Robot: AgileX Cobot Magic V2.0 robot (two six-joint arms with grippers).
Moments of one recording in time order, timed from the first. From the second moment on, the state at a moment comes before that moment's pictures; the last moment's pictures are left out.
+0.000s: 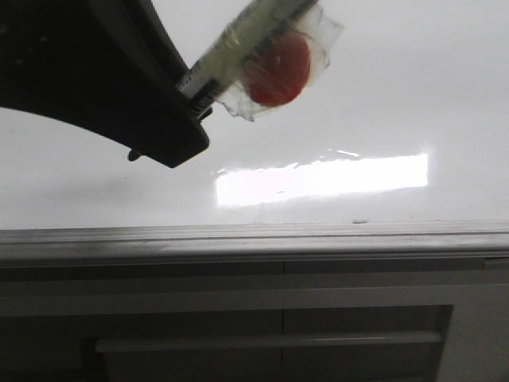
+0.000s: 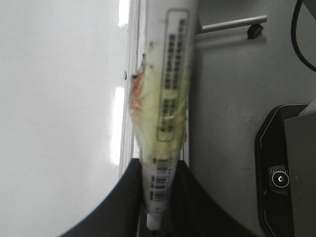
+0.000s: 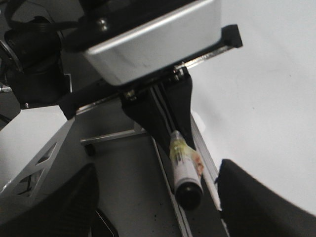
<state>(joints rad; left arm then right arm) -0.98 1.16 -0.90 -0.19 0.65 0.78 0.75 0.86 -0.88 0.65 0.74 -0.93</state>
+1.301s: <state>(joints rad) -0.98 1.13 -0.90 -0.19 0.65 0.78 0.80 1.04 -0.88 0.69 0.61 -0.93</state>
